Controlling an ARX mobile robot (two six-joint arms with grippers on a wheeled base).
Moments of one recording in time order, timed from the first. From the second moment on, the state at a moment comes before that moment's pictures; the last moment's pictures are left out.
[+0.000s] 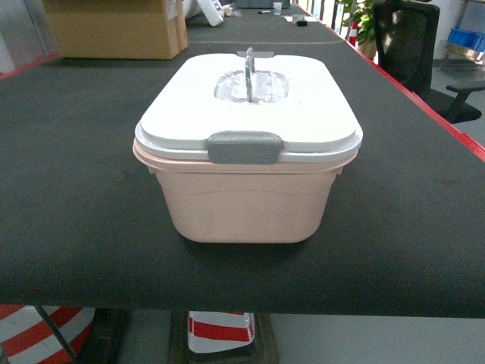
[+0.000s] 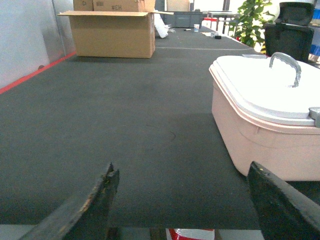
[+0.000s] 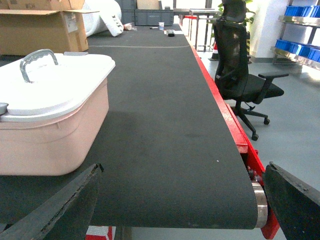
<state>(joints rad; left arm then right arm) 0.00 0.01 0.01 0.00 0.00 0.00 0.00 0.00 0.01 -0.01 0.00 0.00</state>
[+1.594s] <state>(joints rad) 0.00 0.01 0.01 0.00 0.00 0.00 0.00 0.00 0.01 -0.01 0.00 0.00</state>
